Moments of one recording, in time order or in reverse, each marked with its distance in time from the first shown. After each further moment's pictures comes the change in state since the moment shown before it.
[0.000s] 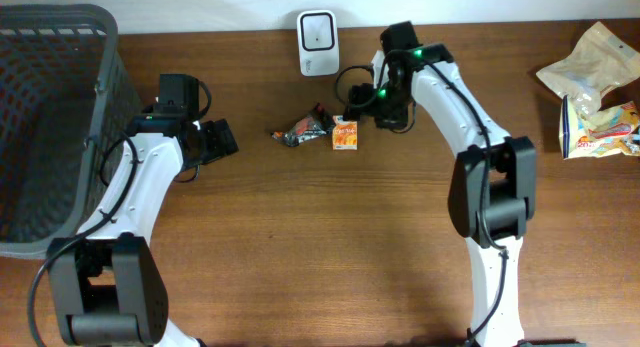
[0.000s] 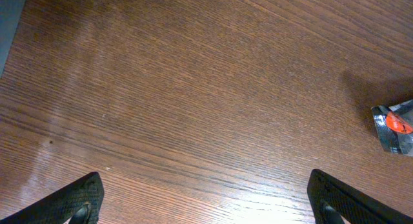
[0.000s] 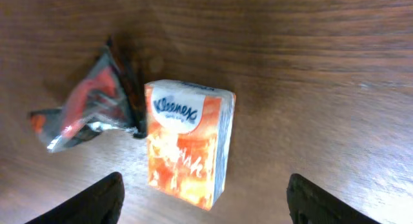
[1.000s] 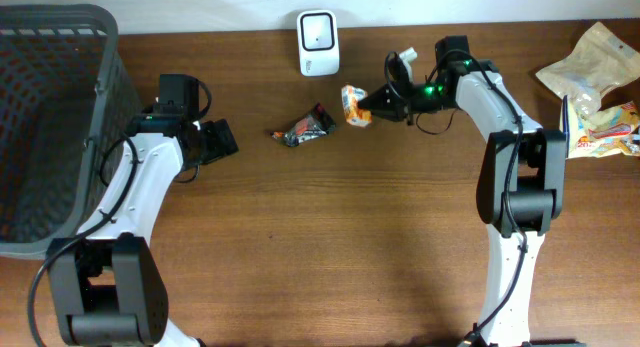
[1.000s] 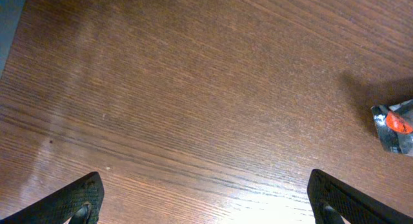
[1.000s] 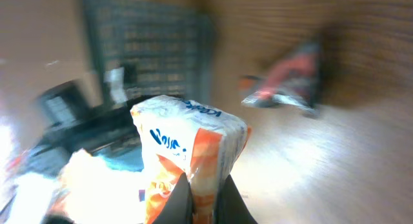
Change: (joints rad) left arm 0.000 0.000 0.000 0.000 0.000 0.000; right arm -0.208 0.022 -0.153 0.209 -0.978 -0.109
